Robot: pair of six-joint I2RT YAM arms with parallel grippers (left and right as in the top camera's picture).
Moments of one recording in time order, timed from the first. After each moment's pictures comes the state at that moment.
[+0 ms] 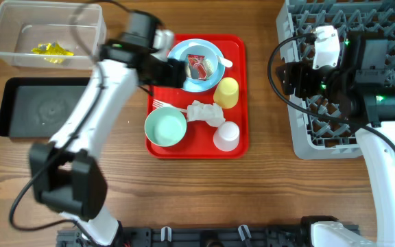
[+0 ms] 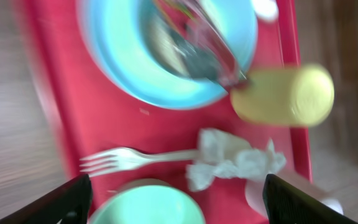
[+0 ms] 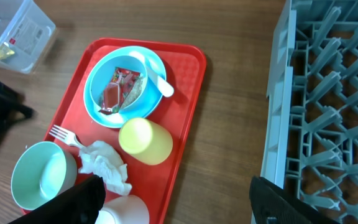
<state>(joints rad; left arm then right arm) -0.32 1.83 1.58 -0.93 0.20 -0.16 0.02 1.33 1.31 -0.80 -0.33 -0.04</state>
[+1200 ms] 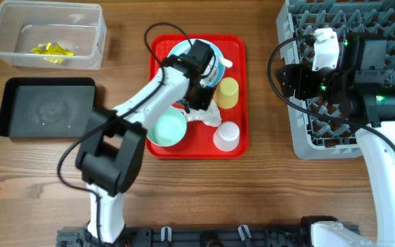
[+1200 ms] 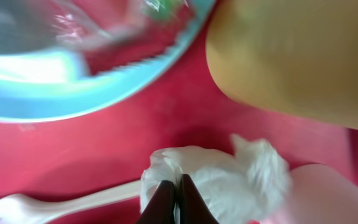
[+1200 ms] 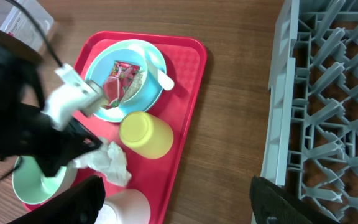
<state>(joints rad) -0.52 2.07 1.58 -0.86 0.12 -0.12 0.02 1.33 1.31 -0.82 -0.33 -0.04</state>
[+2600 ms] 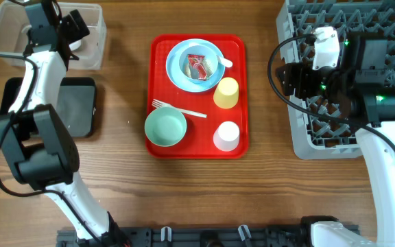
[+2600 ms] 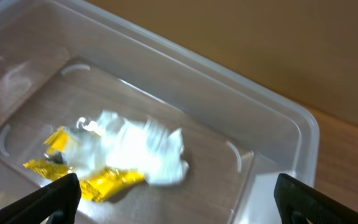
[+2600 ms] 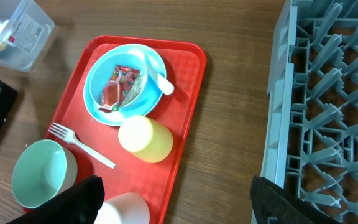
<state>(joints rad) 0.20 2.06 1.61 -0.23 -0.10 -0.20 0.02 1.33 1.31 -0.81 -0.33 -0.04</state>
